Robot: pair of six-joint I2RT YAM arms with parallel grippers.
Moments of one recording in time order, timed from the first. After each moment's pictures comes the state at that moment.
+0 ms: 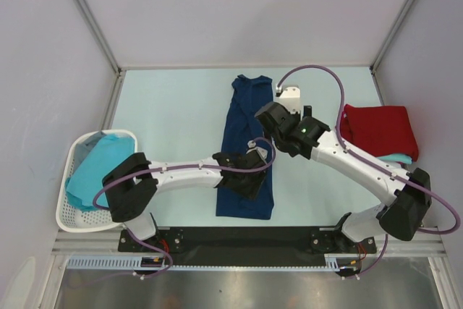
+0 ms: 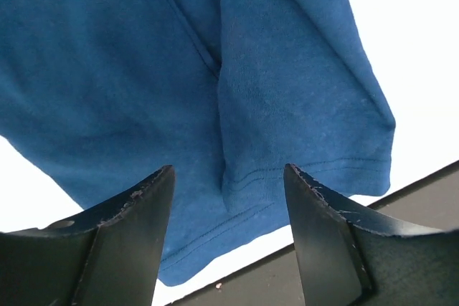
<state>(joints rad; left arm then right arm) -1.11 1.66 1.05 -0.55 -0.13 -0.58 0.86 1.41 1.33 -0.83 0.77 0.61</state>
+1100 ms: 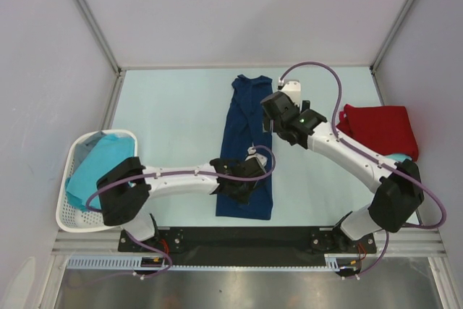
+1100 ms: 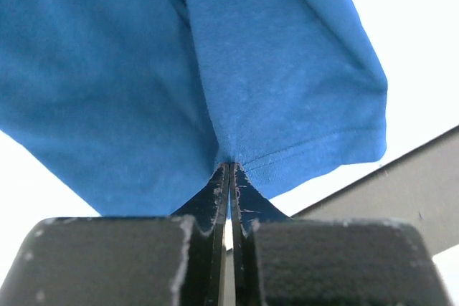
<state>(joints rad) -1.16 1.64 1.01 -0.55 -0.12 -0.60 0.72 1.48 1.29 -0.67 0.62 0.54</state>
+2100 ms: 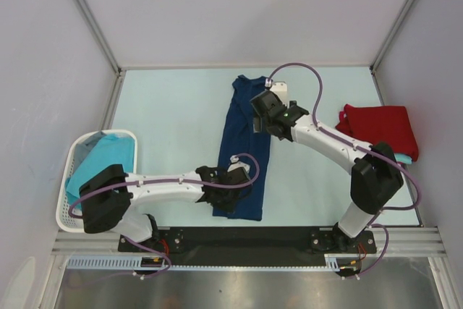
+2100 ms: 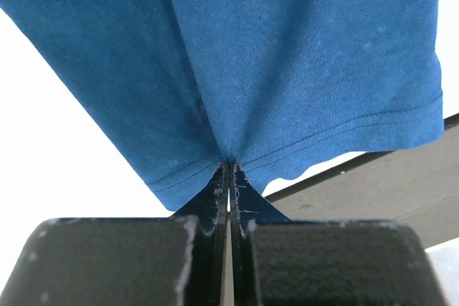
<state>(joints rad) -1.18 1.47 0.85 -0.64 -0.13 -0.72 0.70 1.67 1.35 -0.61 0.55 0.53</state>
